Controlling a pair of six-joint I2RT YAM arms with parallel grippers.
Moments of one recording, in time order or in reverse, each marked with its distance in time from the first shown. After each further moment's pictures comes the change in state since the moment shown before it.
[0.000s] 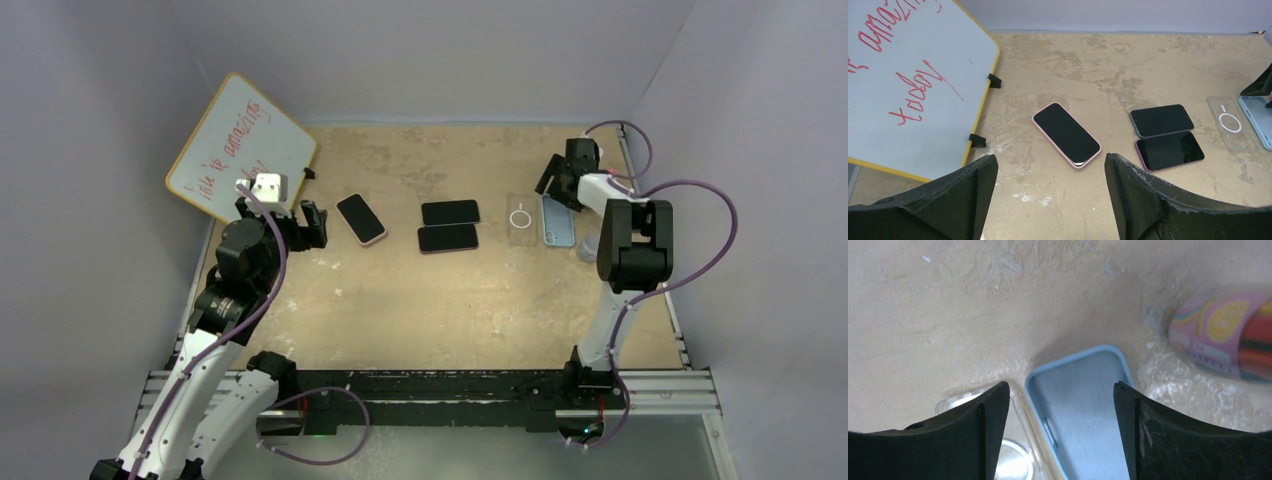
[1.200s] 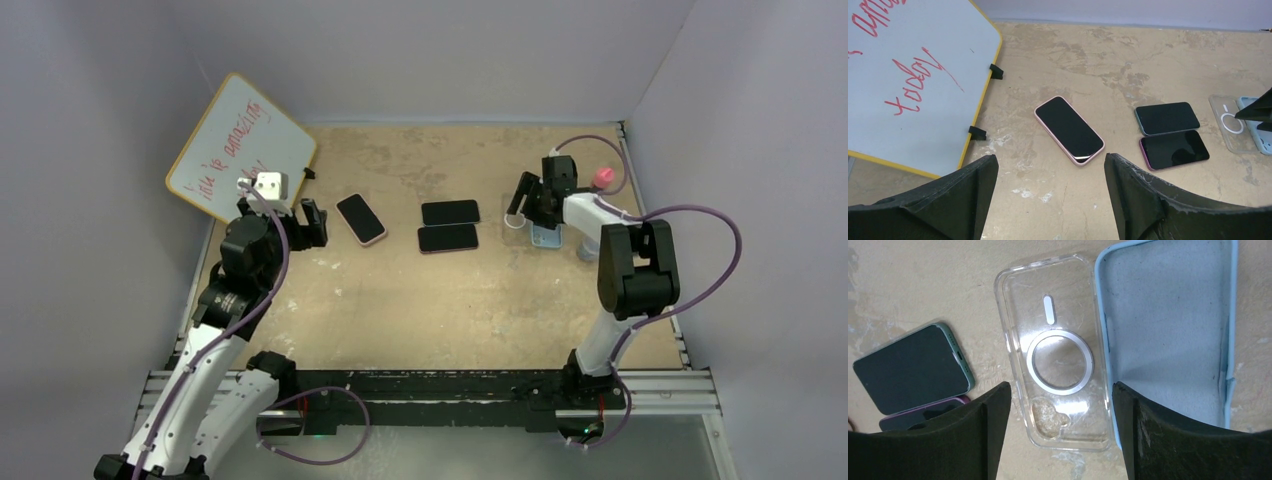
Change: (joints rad) left arm 0.023 0.020 -0.016 0.007 0.009 -0.018; right arm 0.144 -0.201 -0.237 0.008 -0.164 0.064
